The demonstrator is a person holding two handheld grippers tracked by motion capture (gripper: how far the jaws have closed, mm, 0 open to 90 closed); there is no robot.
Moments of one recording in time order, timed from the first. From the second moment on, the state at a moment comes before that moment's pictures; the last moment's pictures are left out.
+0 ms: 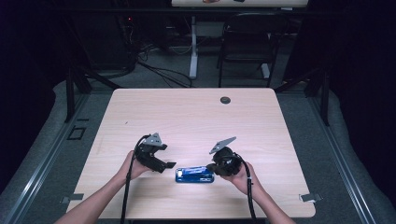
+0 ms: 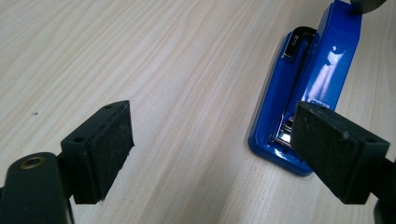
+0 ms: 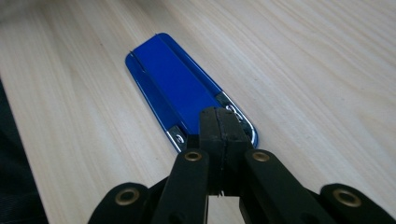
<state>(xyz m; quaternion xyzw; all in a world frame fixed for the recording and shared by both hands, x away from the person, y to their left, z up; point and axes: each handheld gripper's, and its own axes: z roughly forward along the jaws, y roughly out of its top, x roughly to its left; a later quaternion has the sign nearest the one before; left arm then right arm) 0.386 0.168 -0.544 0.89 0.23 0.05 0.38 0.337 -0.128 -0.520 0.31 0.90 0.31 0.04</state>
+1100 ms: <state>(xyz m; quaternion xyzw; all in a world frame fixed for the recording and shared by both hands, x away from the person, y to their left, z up) 0.403 0.205 -0.553 0.87 0.33 0.11 0.36 0.325 -0.236 -0.510 0.44 0.85 0.27 0.13</state>
